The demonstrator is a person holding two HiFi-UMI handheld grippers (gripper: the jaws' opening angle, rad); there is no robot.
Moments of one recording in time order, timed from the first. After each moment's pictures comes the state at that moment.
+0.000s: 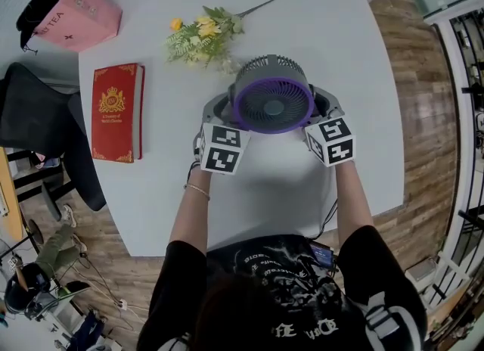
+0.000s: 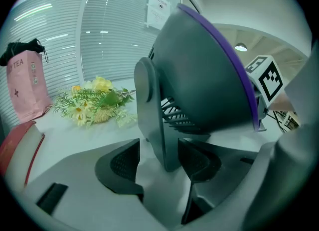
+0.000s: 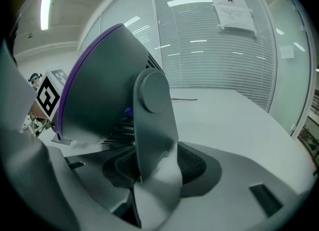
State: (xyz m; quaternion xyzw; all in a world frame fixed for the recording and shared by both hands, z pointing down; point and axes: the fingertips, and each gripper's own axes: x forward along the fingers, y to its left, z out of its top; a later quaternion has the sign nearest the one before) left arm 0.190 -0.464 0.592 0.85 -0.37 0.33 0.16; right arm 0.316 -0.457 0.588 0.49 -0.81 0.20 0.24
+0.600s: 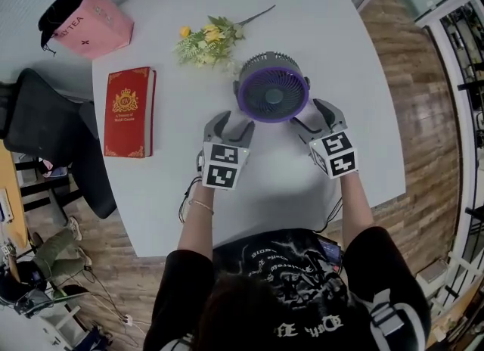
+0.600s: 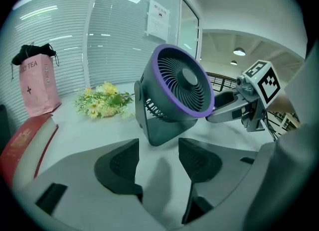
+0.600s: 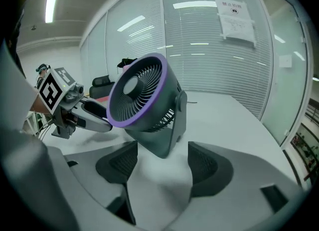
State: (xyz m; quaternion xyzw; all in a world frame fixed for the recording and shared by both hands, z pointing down) left arm 0.164 -0.399 0.565 0.86 -0.37 0.31 0.17; right arm 0.310 -0.390 0.560 0.50 -0.81 0.18 0.26
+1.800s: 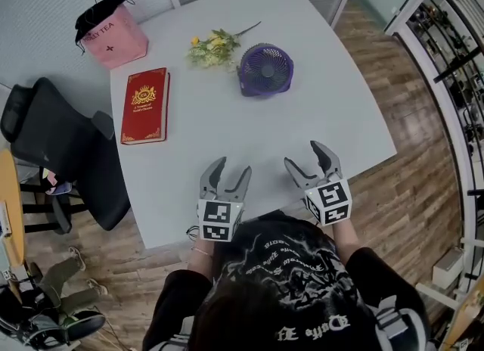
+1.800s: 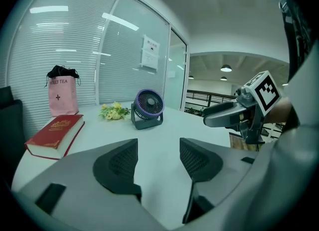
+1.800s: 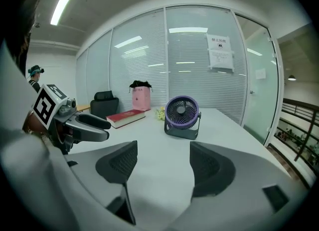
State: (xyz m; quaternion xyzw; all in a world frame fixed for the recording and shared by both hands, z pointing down) left arm 0.074 -0.180 0.477 0.90 -0.37 0.20 0.12; right arm 0.221 -0.161 0.465 0.58 -0.78 0.15 0.18
